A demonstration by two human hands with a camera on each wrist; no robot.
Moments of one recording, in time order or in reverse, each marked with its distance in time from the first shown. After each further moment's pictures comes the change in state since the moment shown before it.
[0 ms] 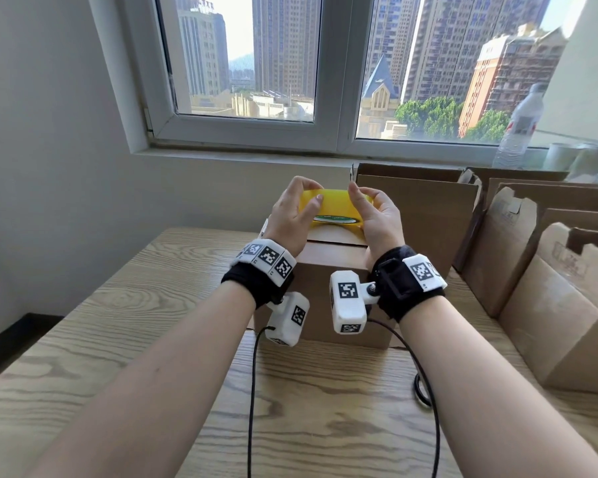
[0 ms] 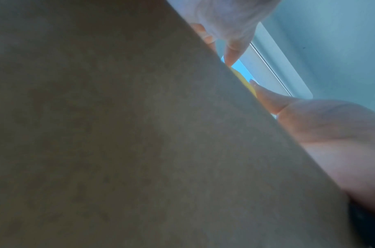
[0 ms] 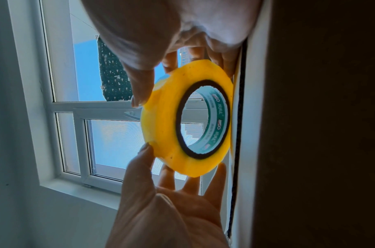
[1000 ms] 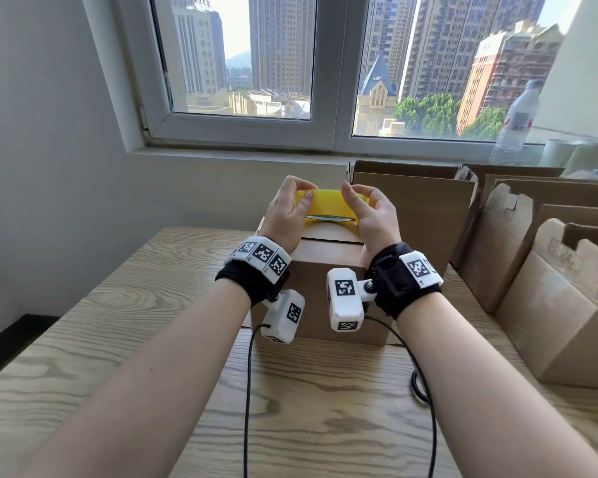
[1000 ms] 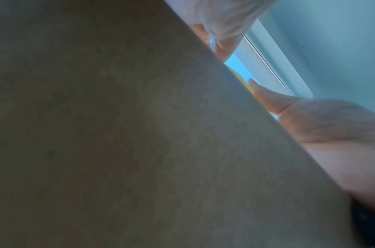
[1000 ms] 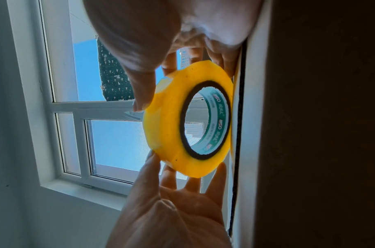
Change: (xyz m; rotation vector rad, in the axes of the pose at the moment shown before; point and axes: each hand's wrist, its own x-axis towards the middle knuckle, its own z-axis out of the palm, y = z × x) left_hand 0.003 -0.005 0.002 -0.047 0.013 -0.015; right_hand -0.001 -0.001 -0.003 -0.062 -0.014 -0.051
